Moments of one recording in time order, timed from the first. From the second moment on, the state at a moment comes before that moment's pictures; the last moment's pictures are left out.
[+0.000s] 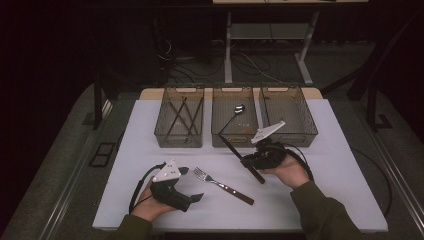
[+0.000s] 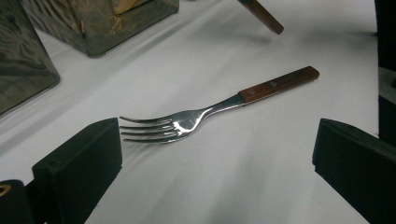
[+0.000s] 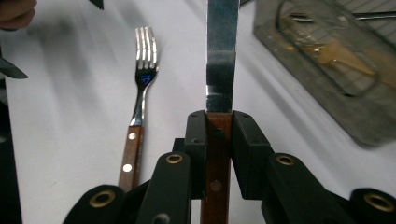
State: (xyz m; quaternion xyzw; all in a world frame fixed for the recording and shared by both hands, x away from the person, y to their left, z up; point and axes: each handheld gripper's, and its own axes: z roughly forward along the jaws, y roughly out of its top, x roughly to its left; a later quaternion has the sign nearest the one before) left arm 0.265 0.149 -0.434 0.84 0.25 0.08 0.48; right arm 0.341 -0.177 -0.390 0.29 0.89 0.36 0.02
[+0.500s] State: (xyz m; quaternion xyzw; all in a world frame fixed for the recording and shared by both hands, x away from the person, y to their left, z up) left arm 0.267 0.156 -0.437 0.83 0.26 0.07 0.48; right arm 0.346 -0.228 -0.363 0.33 0.83 0.43 0.08
